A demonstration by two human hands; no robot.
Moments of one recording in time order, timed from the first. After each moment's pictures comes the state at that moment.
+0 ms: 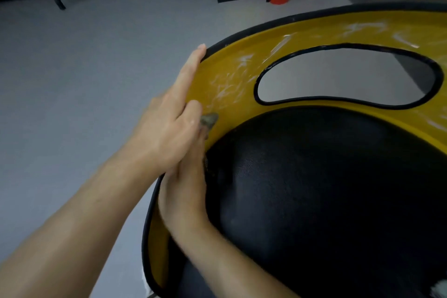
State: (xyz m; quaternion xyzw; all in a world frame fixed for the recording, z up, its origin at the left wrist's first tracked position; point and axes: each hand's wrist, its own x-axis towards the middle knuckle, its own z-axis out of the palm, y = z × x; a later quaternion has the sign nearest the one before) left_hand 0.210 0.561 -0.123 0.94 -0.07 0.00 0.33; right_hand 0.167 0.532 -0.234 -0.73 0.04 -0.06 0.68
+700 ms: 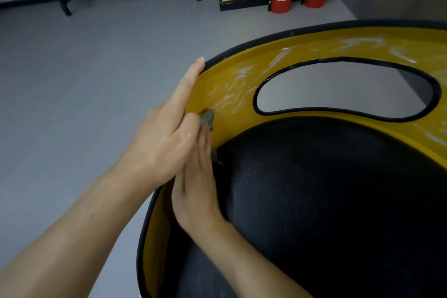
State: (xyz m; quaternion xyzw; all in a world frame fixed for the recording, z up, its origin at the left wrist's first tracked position) left_hand 0.213 0.564 -0.127 0.94 -0.08 0.01 0.33; right_hand 0.186 0.513 -0.264 -0.81 -0.12 -0.10 0.56
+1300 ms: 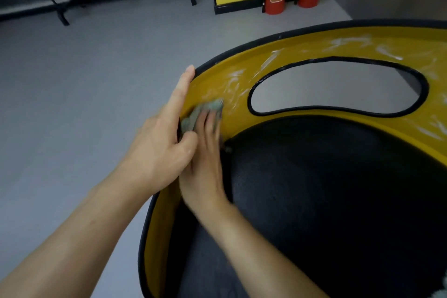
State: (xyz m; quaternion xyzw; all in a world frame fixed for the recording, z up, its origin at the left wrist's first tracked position) left_hand 0.205 0.562 -0.129 0.95 -0.08 0.01 0.29; right_hand 0.209 0.501 -0.246 -0.82 -0.08 -0.13 0.55
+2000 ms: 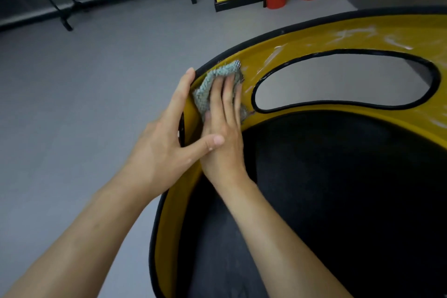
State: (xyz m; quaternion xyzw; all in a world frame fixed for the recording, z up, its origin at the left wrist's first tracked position) left_hand 0.209 0.574 -0.133 0.93 -0.13 0.01 0.34; right_hand 0.249 0.477 -0.224 -0.83 -0.06 -0.21 0.51
